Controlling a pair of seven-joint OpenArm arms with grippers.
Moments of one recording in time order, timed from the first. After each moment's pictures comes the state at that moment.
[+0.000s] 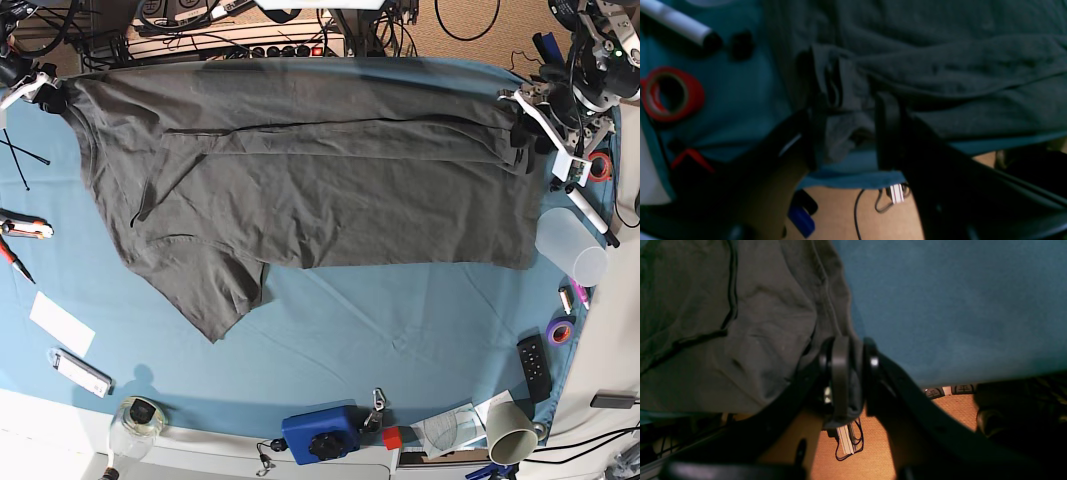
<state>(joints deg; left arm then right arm) 24.8 -8.5 -32.7 124.7 -36.8 -29.0 72.0 -24.5 24.6 63.4 87.5 62.3 39.6 -79.1</state>
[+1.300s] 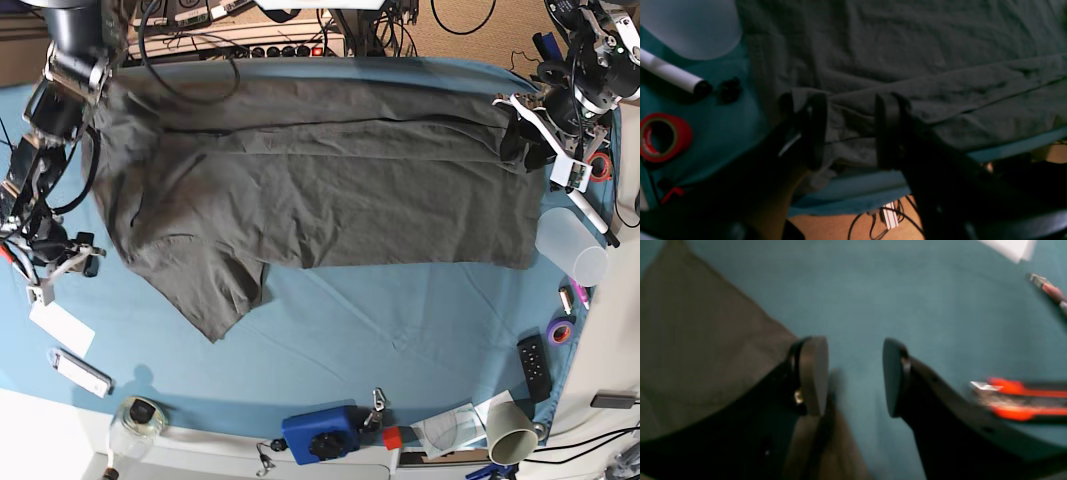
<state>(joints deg) 24.8 -8.2 -32.7 125.1 -42.5 -30.6 69.1 21.1 28.3 26.8 60.7 20.7 32.9 -54.5</state>
